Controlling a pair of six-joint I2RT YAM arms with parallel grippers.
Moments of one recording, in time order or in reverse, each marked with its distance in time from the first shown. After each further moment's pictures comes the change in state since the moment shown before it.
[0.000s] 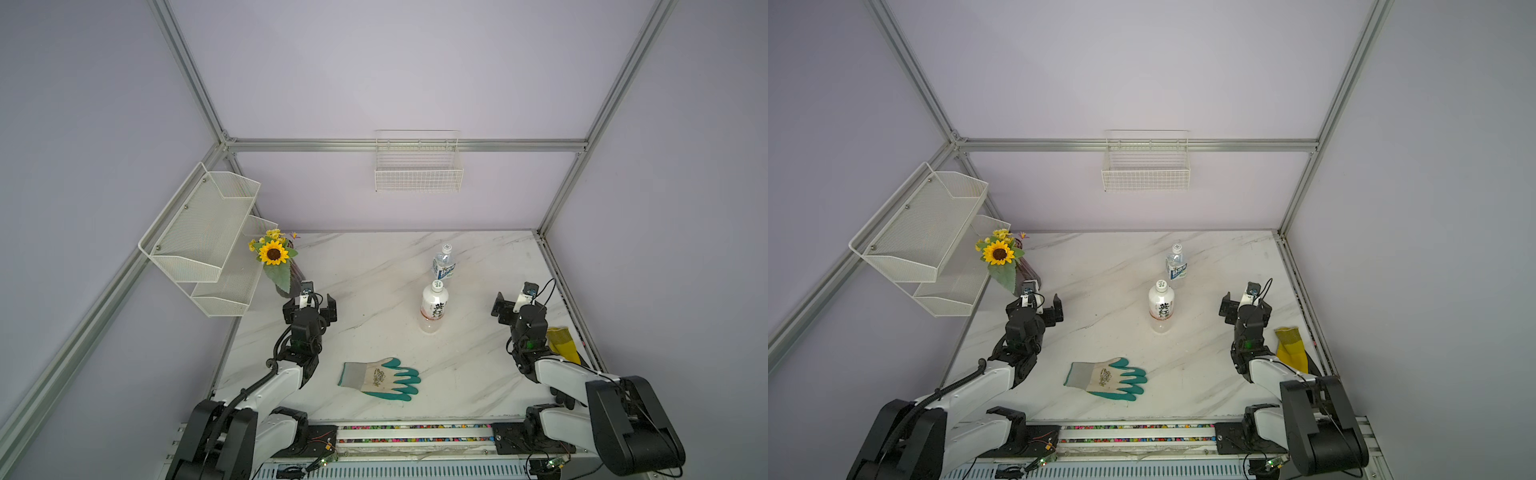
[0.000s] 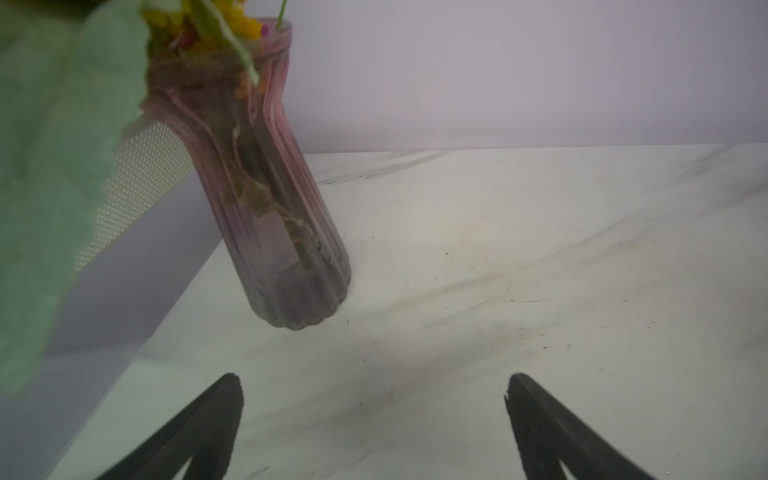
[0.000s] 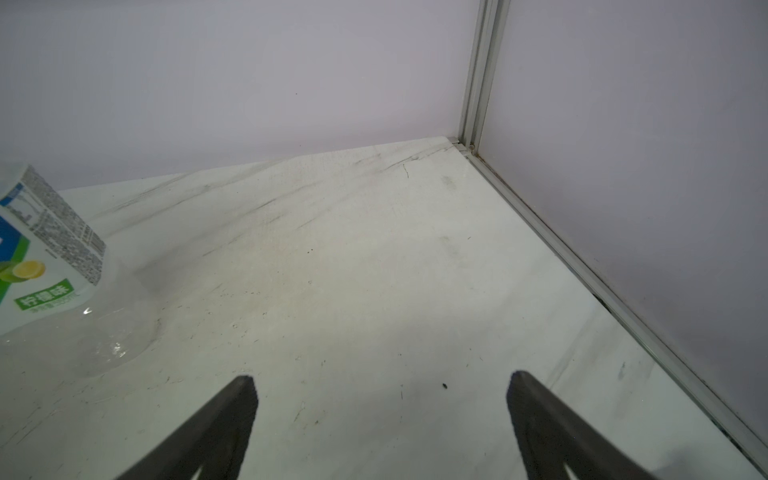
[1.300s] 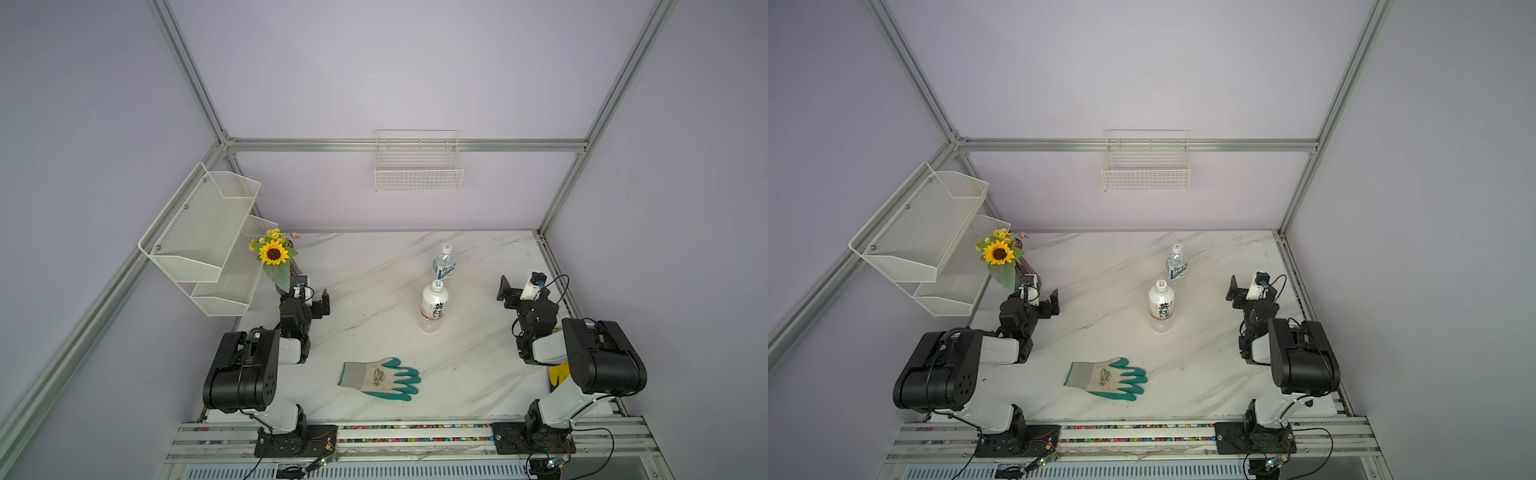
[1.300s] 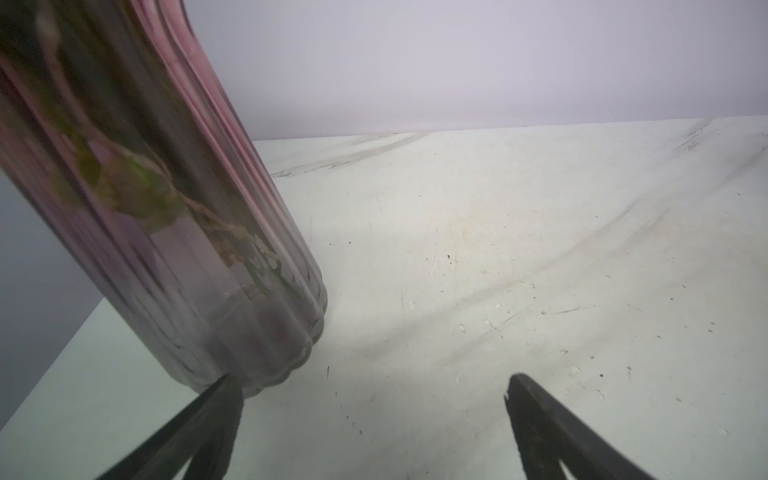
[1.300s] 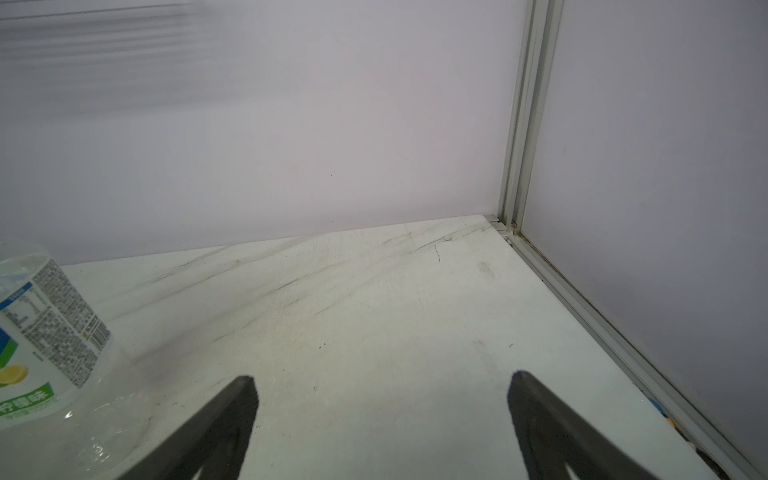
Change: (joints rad) left arm 0.234 0.403 0.080 0.340 0.428 0.077; right arm -0.175 0.371 0.092 0.498 -0.334 -0.042
